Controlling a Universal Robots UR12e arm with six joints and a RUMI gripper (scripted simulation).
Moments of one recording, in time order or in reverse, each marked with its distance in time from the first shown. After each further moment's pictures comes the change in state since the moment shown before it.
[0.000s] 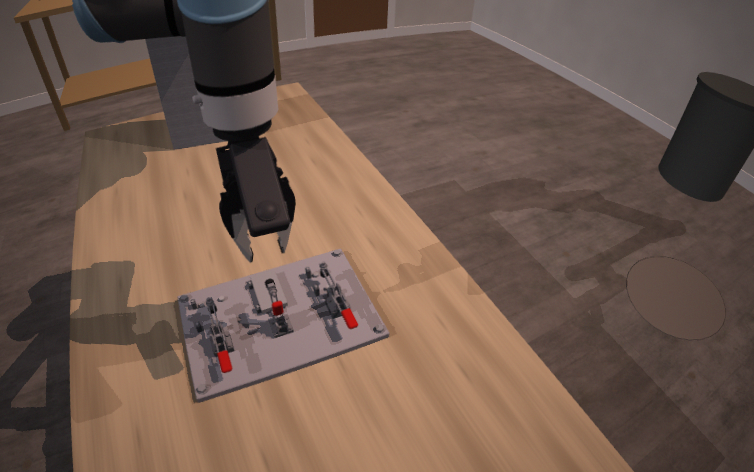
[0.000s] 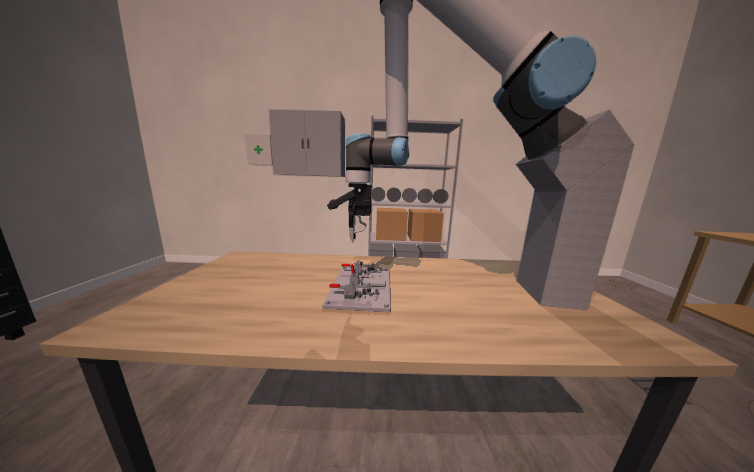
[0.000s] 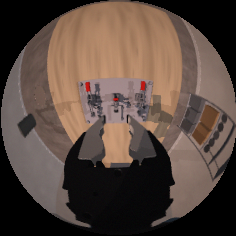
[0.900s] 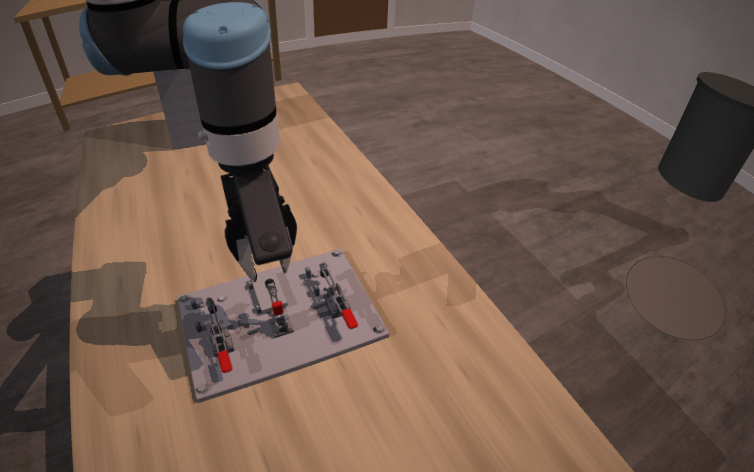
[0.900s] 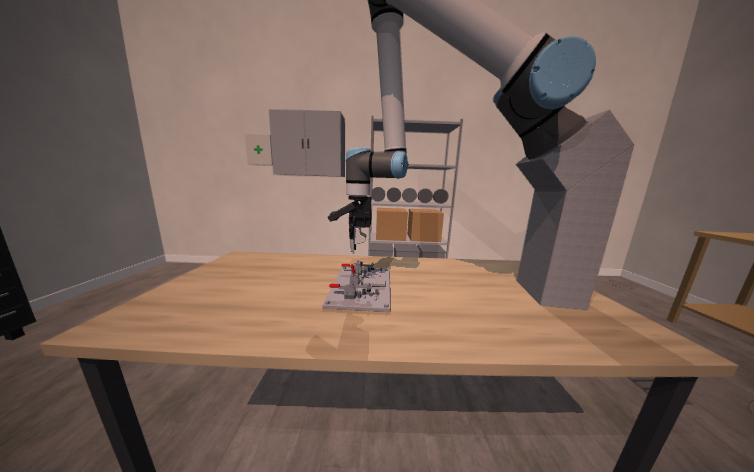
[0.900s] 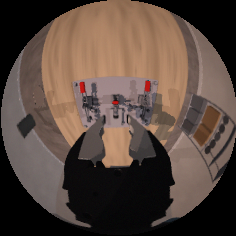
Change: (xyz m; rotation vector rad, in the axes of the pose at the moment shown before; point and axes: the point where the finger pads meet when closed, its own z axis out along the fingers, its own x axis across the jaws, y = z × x) arm 0.002 0.002 0.046 -0.009 -0.002 0.000
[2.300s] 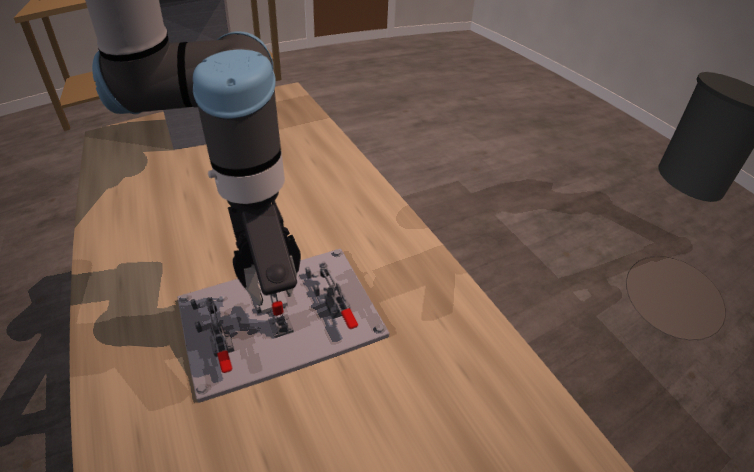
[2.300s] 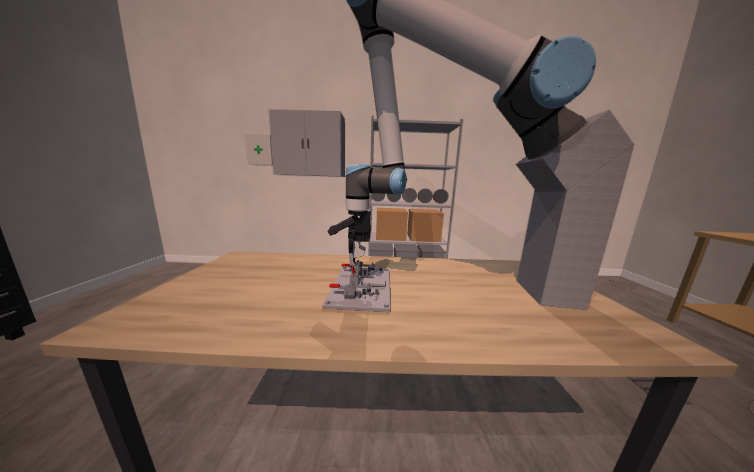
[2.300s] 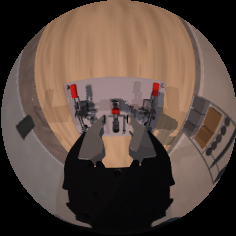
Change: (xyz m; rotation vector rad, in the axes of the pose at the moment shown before) arm 0.000 -0.003 0.056 0.005 0.001 0.000
